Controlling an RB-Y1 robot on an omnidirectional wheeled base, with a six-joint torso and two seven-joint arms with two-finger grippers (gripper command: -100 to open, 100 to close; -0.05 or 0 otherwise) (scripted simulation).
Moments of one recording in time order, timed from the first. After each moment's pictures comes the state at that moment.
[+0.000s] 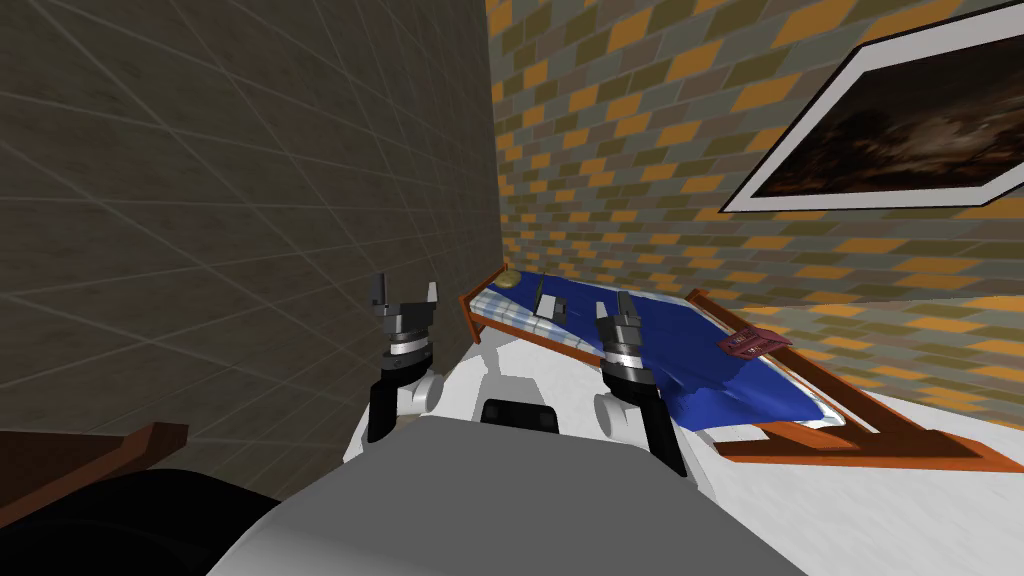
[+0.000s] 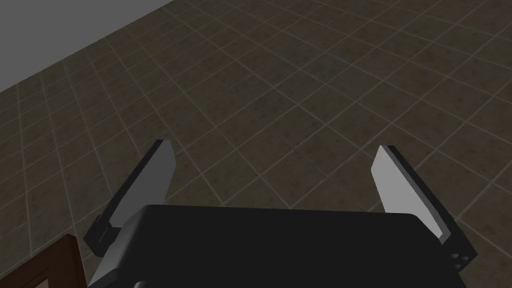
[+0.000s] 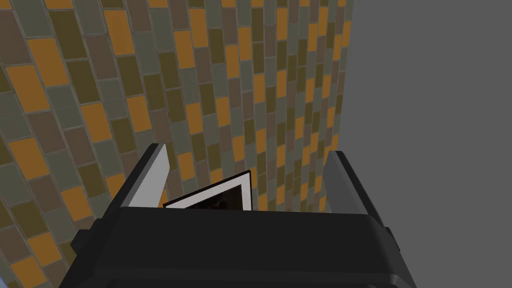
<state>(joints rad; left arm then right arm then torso) 0.49 0.02 0.02 -2.38 0.06 -0.54 0.16 0.49 -0.02 0.07 -2.28 0.01 -0.36 0.01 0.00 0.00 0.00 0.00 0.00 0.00</state>
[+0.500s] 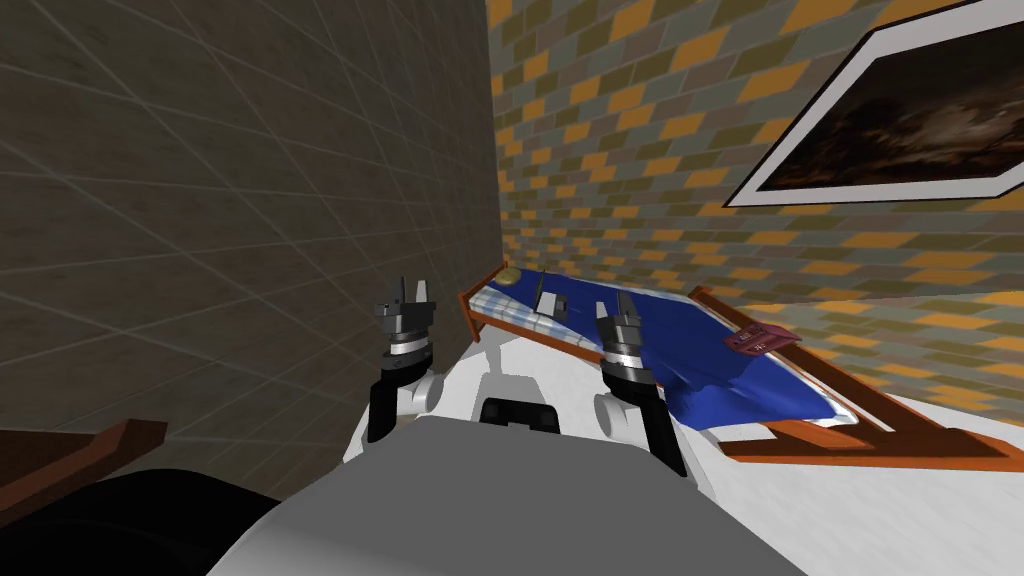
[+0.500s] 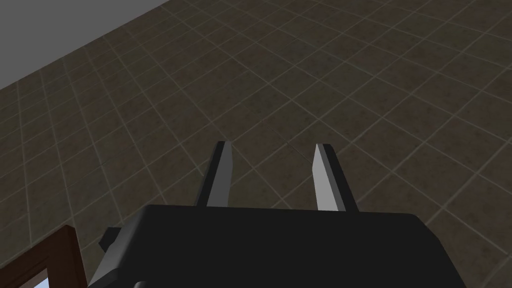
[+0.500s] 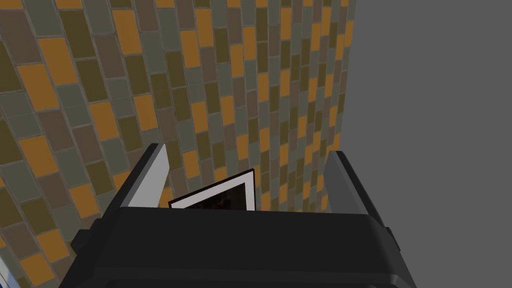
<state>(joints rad) 0.49 0.02 0.02 -2.38 0.06 -0.54 0.16 0.49 -0.02 0.07 -2.28 0.01 -0.36 0.01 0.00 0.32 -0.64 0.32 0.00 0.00</state>
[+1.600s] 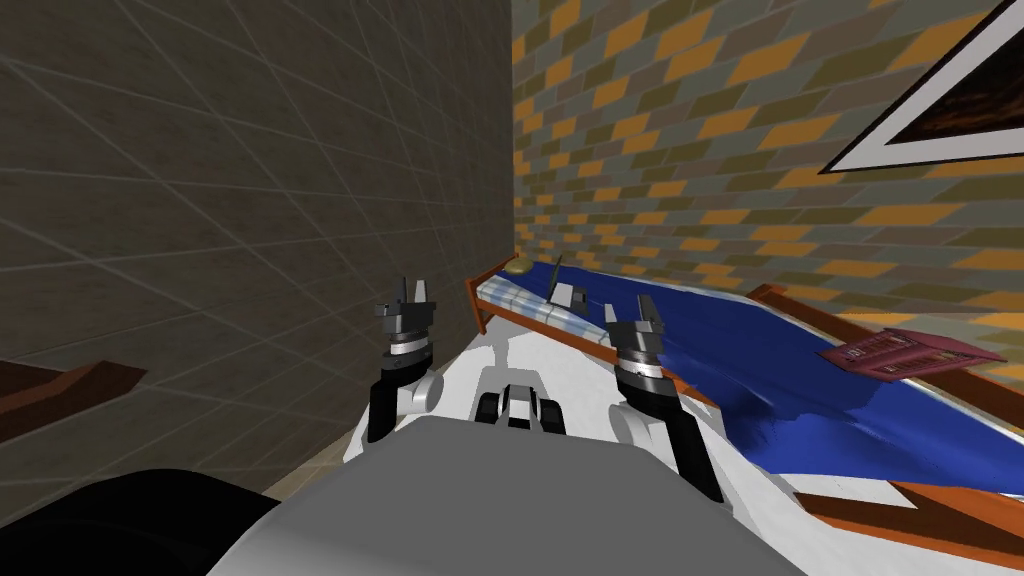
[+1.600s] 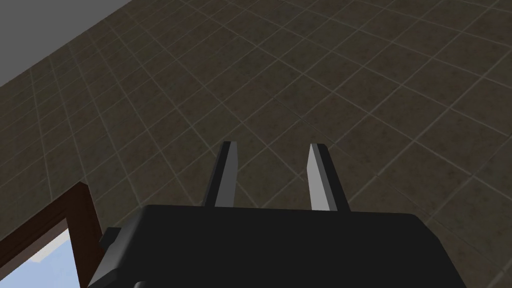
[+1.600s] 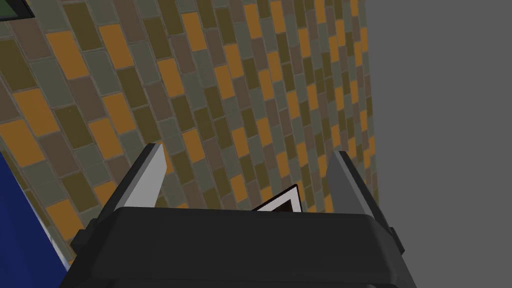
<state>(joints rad) 0.49 0.02 0.02 -2.38 0.06 -0.54 0.16 0.54 -0.13 0.03 -2.30 -0.15 -0.42 -0.07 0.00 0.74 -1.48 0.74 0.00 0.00</state>
